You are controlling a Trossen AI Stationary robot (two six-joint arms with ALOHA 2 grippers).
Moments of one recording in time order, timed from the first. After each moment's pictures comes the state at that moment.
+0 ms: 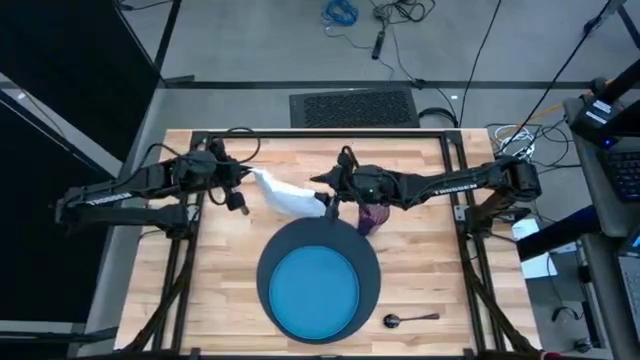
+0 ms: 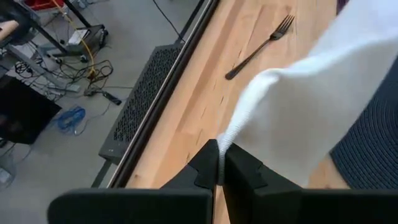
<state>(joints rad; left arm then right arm) 0.27 0.72 0.73 -0.56 -0.24 0.24 -0.04 1.59 1.09 0.27 0.20 0.04</state>
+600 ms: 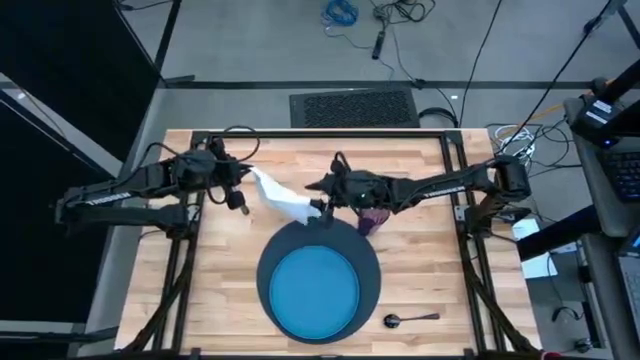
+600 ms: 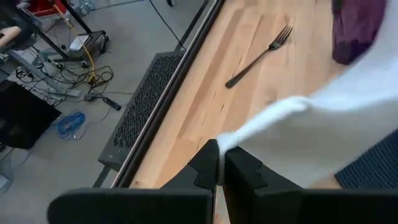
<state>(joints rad) 0.27 0.72 0.74 -0.55 -0.24 0.24 -0.05 1.65 1.10 0.36 0.15 0.10</state>
